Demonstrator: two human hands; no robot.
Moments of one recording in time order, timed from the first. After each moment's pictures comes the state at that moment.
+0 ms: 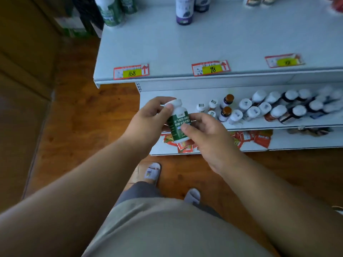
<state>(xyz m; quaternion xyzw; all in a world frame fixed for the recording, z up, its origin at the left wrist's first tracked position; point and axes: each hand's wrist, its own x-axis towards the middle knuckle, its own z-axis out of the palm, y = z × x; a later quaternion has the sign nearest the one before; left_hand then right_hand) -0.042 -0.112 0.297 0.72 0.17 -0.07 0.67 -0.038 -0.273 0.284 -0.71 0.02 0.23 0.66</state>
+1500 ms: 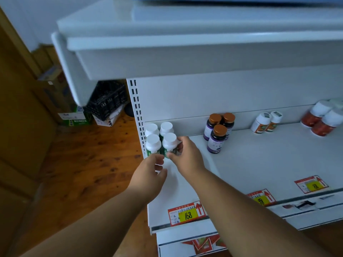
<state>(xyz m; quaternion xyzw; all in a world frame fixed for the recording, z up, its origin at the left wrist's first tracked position) 0.153 0.081 0.338 0.91 0.09 -0.02 0.42 0.223 -0.051 0.326 -0.91 -0.01 0.00 0.41</state>
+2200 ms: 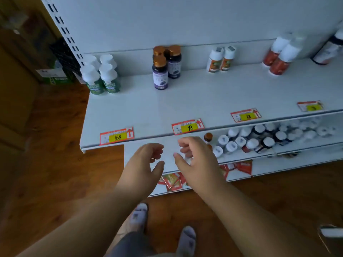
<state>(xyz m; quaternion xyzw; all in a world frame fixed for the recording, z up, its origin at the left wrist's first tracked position) -0.003 -0.101 0.299 0.92 0.02 -0.02 0.38 0.017 -0.273 0.306 -0.91 -0.09 0.00 0.41</state>
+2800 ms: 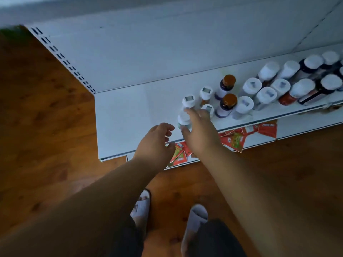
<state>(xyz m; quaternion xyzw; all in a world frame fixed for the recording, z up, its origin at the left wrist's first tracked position) 0.069 -0.135 0.006 0.92 0.03 -0.17 0.35 0.103 -0.282 -0.018 -0.96 0.01 0.08 0.28</state>
